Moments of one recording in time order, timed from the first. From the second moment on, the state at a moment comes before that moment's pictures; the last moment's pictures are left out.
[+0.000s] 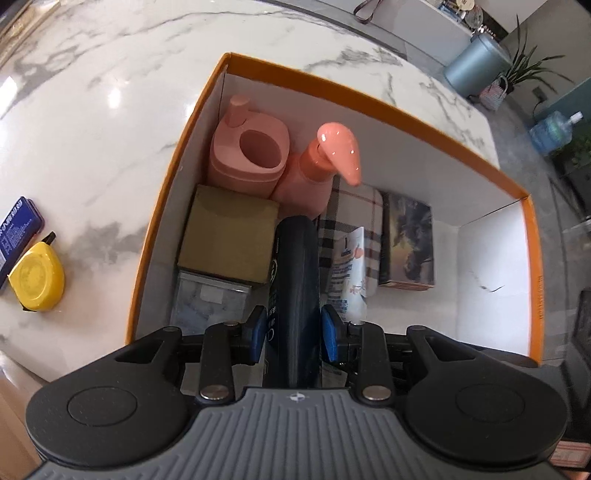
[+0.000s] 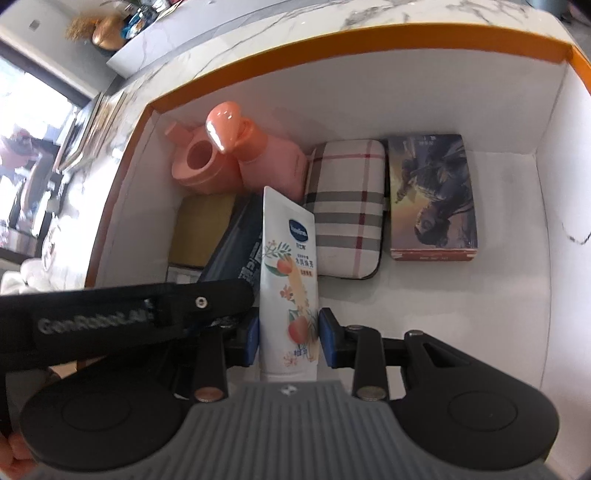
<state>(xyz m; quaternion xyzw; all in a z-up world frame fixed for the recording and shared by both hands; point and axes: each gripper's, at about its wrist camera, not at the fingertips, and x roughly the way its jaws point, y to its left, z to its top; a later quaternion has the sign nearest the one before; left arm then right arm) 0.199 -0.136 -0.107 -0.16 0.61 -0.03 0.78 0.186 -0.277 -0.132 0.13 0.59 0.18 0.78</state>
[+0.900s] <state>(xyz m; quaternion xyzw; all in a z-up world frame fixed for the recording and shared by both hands) 0.185 -0.114 -0.058 -0.11 0.54 -0.11 0.83 0.185 -0.264 -0.131 0.09 0.63 0.17 0.75</state>
